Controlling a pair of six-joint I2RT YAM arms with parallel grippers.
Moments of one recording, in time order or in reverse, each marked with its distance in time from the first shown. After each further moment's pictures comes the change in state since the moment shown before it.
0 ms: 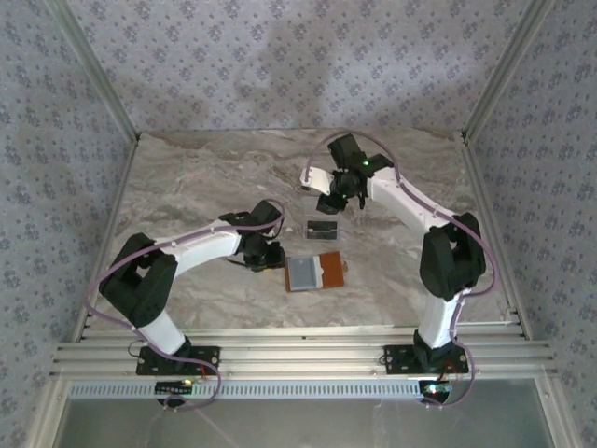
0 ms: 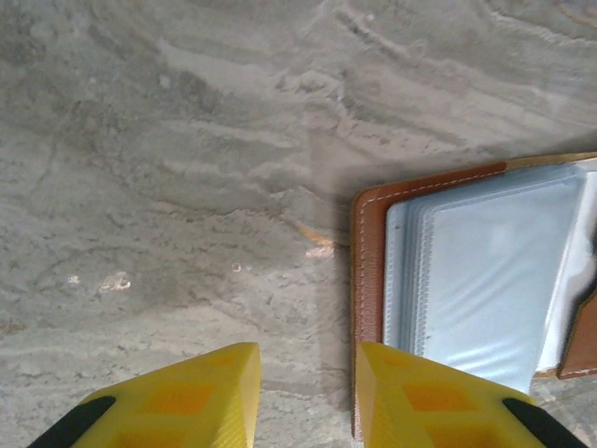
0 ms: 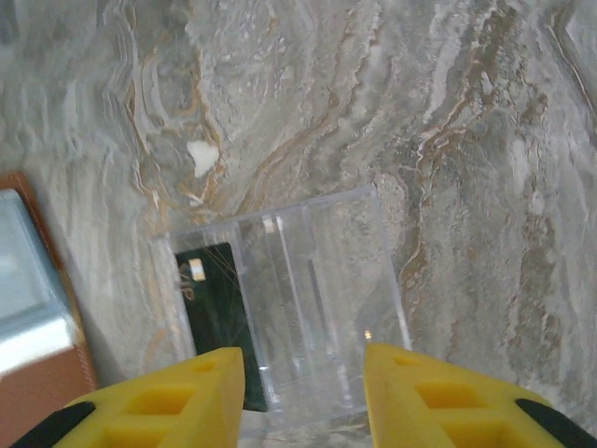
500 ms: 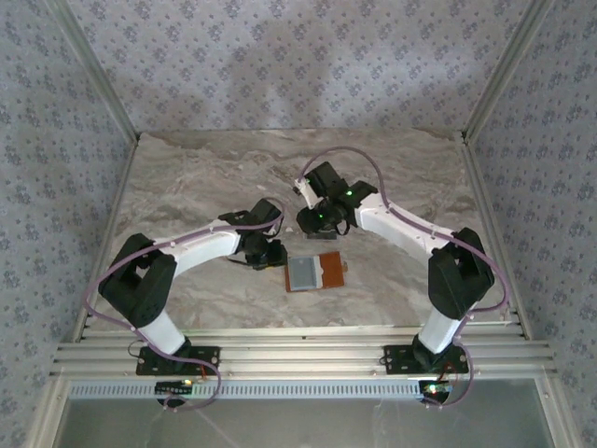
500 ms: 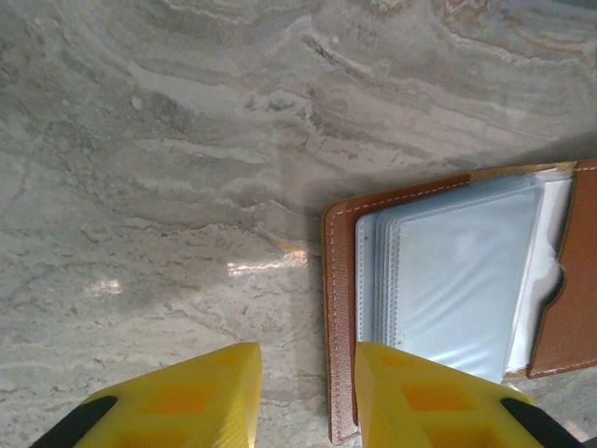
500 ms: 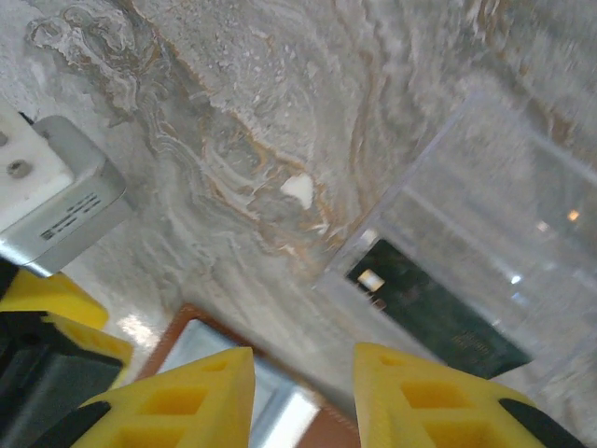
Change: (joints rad) left arm 0.014 -0.006 0.000 0.029 0.023 -0.004; right arm 0.200 -0.106 -0.171 0.086 0.156 0.883
